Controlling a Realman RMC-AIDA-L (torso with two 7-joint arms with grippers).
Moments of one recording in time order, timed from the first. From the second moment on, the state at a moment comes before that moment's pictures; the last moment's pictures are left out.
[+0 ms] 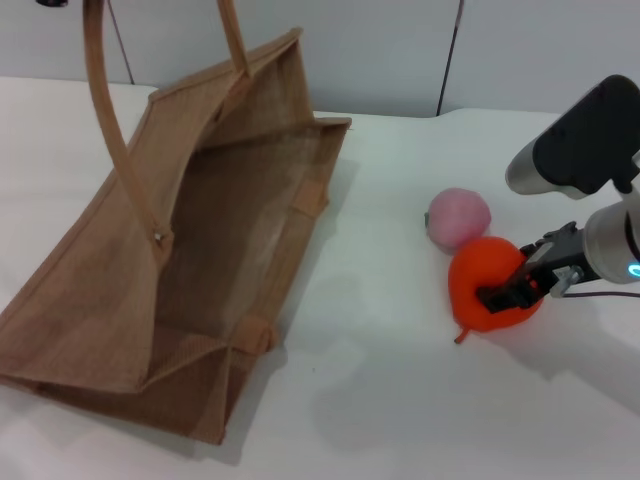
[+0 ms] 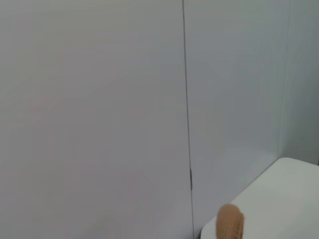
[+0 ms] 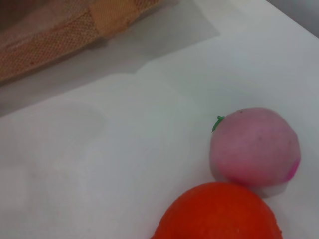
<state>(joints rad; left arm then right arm) -0.73 -2.03 0.36 1.56 -0.91 -1.84 1.14 0.53 2.02 -1.71 -1.33 0.52 1.19 -0.43</state>
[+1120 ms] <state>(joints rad) -0.73 -2.03 0.36 1.57 -0.91 -1.84 1.14 0.53 2.02 -1.69 -1.40 0.51 1.25 -0.44</state>
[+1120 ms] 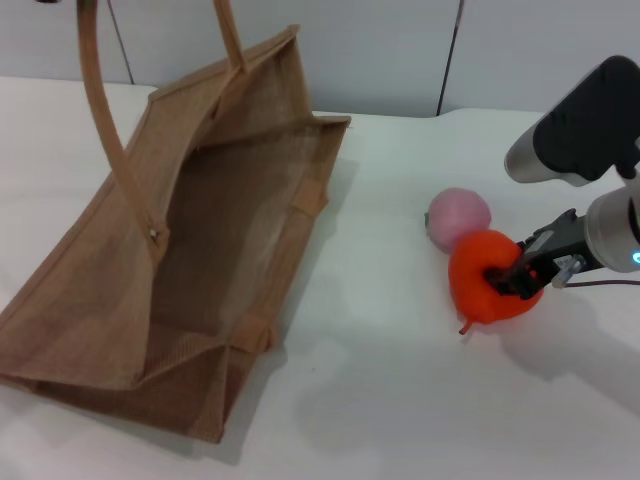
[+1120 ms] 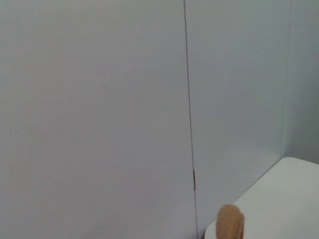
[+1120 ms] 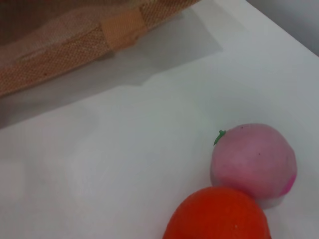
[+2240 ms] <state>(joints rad) -0.75 -2.03 0.45 1.57 -1.05 -1.80 1.13 0.52 2.02 -1.71 -1.72 0.73 1.19 -0.48</state>
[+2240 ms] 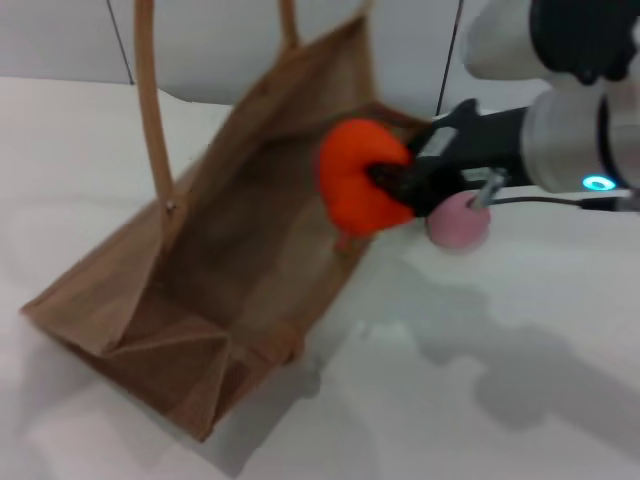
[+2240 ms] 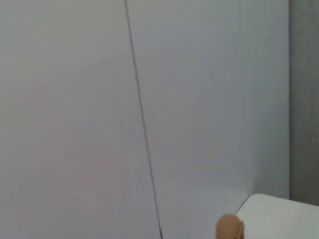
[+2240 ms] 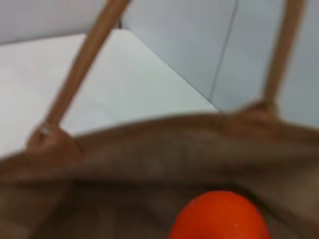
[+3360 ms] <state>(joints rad) -0.69 -2.03 0.45 1.61 -1.09 -1.76 1.11 0.76 2.02 -1.80 -1.25 1.08 0.98 -0.73</state>
